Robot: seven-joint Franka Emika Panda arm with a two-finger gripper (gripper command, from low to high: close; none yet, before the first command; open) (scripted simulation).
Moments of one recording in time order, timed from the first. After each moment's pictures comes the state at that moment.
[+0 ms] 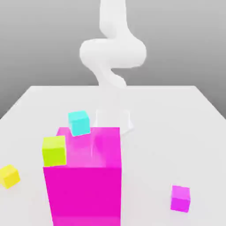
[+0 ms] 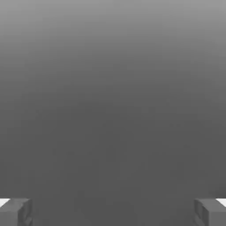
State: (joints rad) arm 0.06 -0.71 -0.03 -2.32 0.02 2.34 0.70
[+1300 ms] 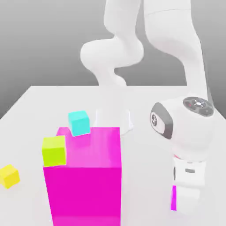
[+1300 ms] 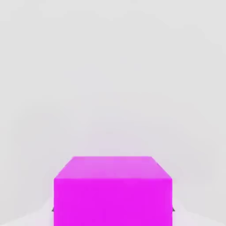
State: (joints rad) arm 0.45 0.39 -0.02 -2.48 0.03 2.87 -0.15
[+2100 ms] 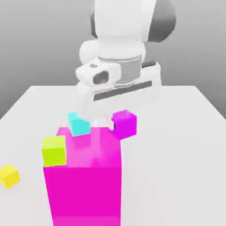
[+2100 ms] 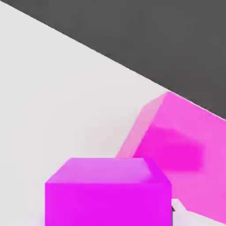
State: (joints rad) arm 0.09 -0.39 -0.15 -2.54 -0.03 2.15 0.45
